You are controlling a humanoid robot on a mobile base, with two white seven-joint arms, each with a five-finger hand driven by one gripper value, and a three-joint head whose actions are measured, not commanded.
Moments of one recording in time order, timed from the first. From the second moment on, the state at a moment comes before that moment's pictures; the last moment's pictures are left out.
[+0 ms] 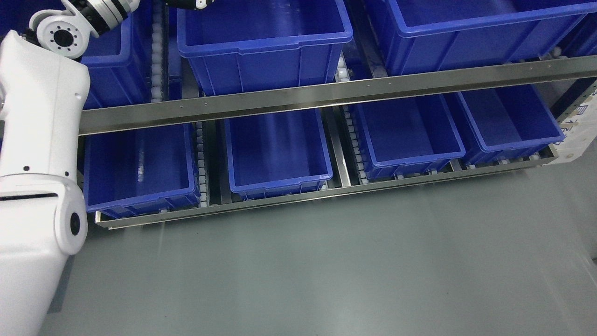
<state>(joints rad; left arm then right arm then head) -1.31 0.23 0.01 -0.63 -0.67 -0.79 -0.54 0.00 0.00 0.00 0.00 0.00 0.03 0.01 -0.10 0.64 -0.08</state>
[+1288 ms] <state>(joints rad) -1.45 0.11 -0.15 -0.48 -0.67 -0.61 -0.51 0.00 0.00 0.00 0.00 0.00 0.03 0.01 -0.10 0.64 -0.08</state>
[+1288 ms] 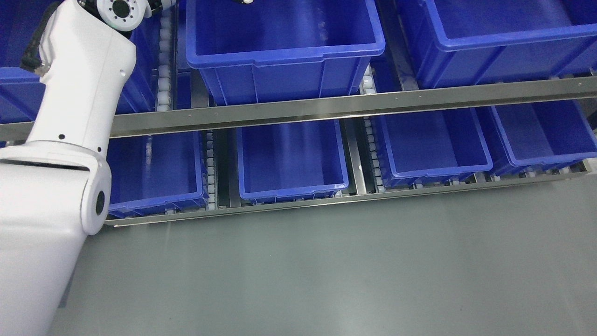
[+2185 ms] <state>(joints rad) -1.42 0.03 -0.21 -0.45 -0.67 -0.60 -0.51 0.00 0.00 0.00 0.00 0.00 0.03 0.01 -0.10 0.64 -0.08</state>
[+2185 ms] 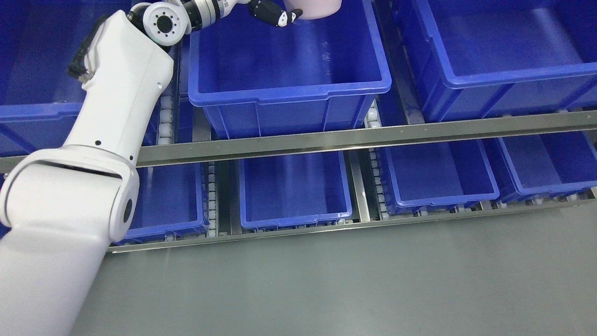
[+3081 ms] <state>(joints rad) -1.38 0.04 -0.20 -0.55 -0.66 -0.57 -0.49 0.00 0.00 0.00 0.00 0.00 0.03 0.01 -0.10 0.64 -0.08</state>
